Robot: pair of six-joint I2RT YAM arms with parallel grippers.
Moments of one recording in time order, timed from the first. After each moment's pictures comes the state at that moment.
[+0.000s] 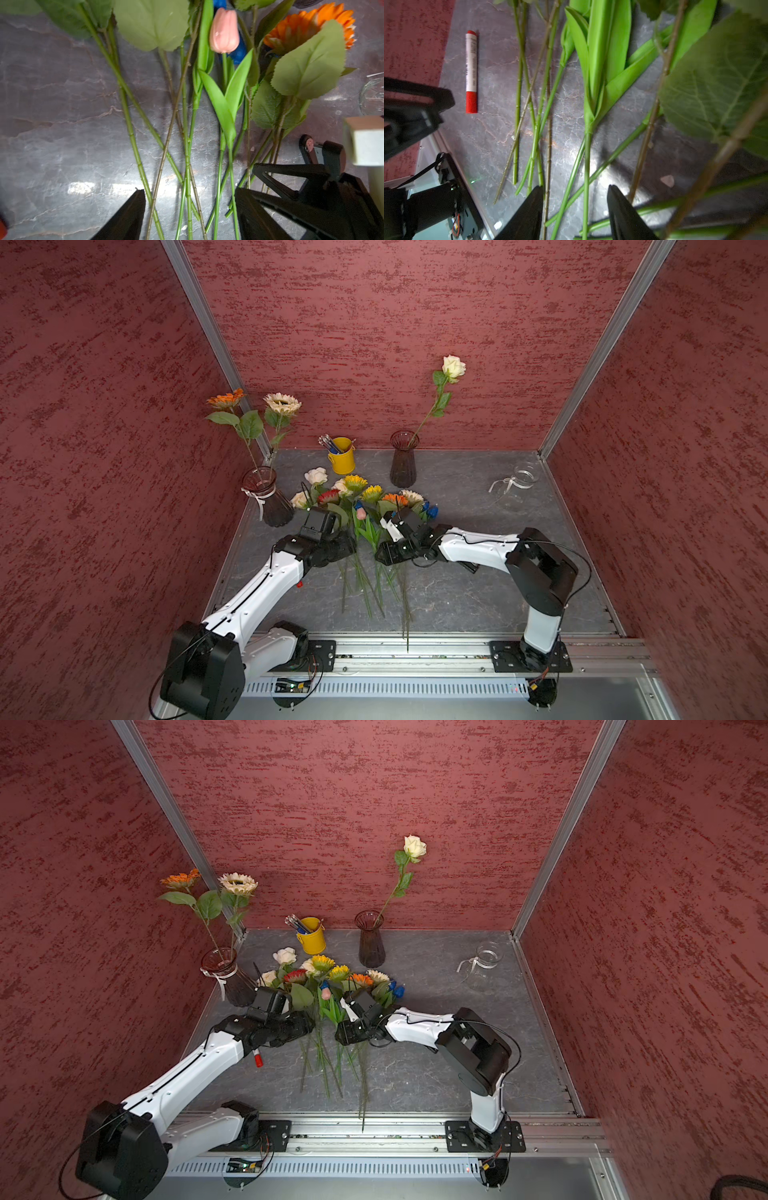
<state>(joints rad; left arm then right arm) -0.31 1.11 0.70 -0.63 0.12 -0.67 0.86 1.89 1.16 -0.19 -0.30 0.57</state>
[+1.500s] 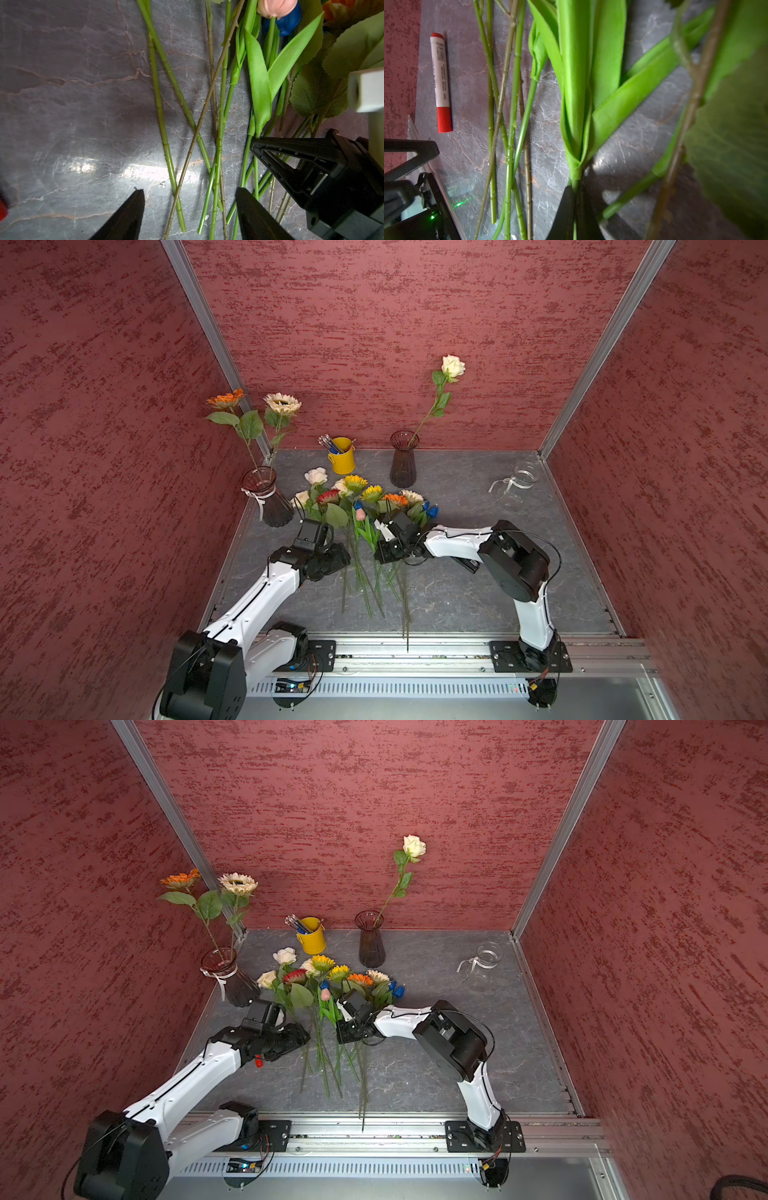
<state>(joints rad) -0.25 1.06 0.59 -0.62 0.17 -0.67 0.86 2.04 1.26 -0.16 -0.32 0.60</state>
